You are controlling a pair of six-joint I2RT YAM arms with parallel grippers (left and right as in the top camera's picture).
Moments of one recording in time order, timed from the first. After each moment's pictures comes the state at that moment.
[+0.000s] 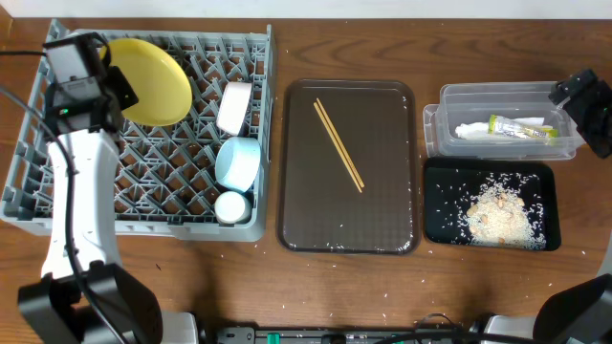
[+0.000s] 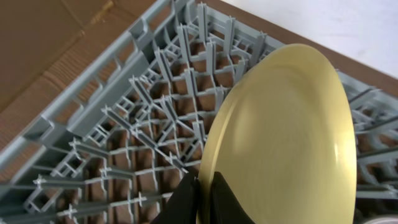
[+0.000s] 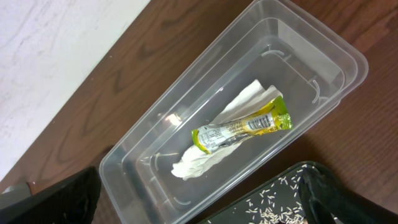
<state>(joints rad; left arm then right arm) 0.24 1.61 1.40 -0.55 -0.26 -0.20 -0.46 1.57 1.44 -0.75 -0.23 0.46</state>
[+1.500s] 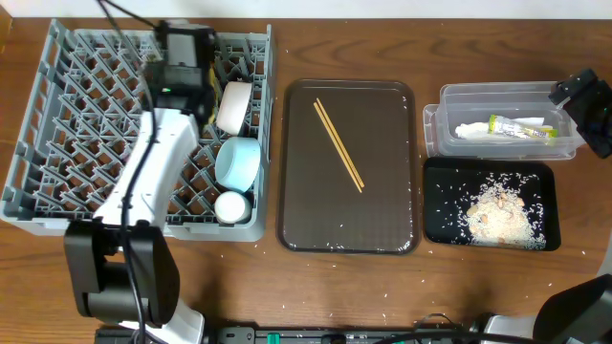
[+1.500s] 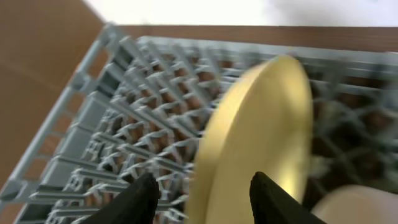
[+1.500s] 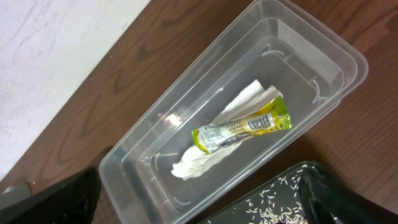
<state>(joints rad) -0.11 1.74 1.40 -0.42 -0.56 -0.06 -0.46 1.57 1.44 -0.75 -0.23 0.46</state>
